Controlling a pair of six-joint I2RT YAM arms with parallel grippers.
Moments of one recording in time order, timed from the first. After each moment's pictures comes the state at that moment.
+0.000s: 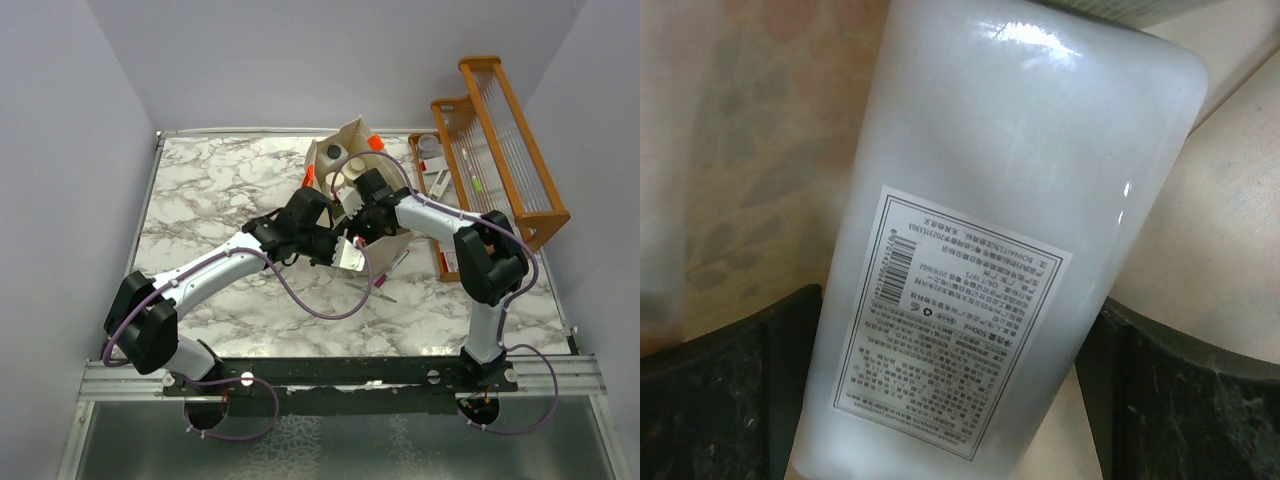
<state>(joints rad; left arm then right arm) -0.76 1.45 1.11 -0.44 0.60 1.02 0.57 1.95 1.33 -0.54 -0.19 -0.32</state>
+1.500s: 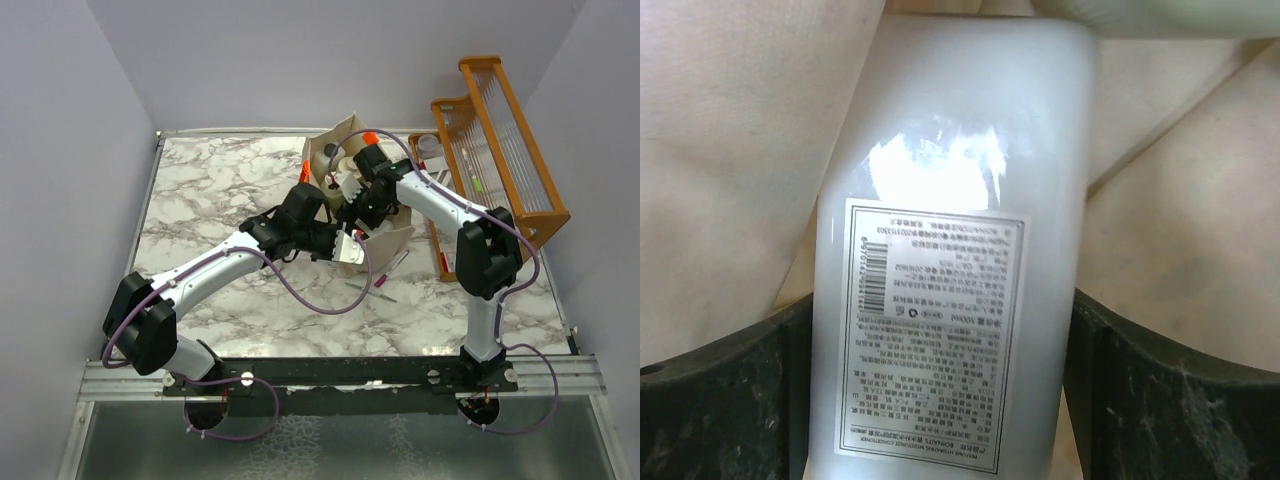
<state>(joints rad) -0.75 1.44 1.11 -0.38 0.59 0.96 0.55 1.99 1.63 -0.87 -0.26 -0.41</state>
